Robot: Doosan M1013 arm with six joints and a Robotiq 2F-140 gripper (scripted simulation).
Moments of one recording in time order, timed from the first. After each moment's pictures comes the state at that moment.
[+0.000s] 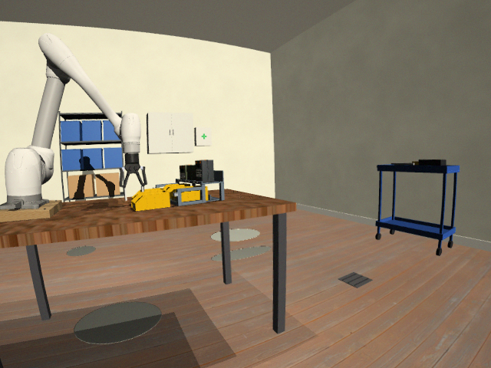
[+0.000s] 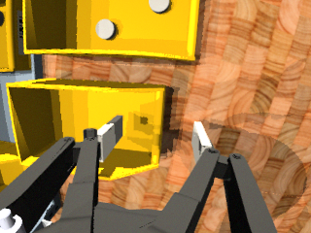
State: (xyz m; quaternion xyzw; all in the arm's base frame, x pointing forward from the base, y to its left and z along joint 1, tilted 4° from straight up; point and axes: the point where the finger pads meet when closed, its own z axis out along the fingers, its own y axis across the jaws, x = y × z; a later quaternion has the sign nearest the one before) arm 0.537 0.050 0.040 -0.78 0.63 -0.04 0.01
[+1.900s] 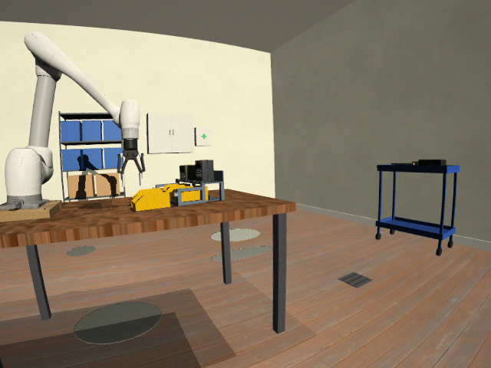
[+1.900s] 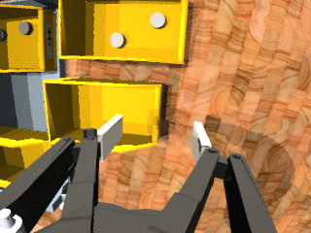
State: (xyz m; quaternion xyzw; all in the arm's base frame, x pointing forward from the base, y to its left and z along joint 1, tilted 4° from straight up) arm 0.526 0.049 0.111 -0.78 0.63 -0.03 0.00
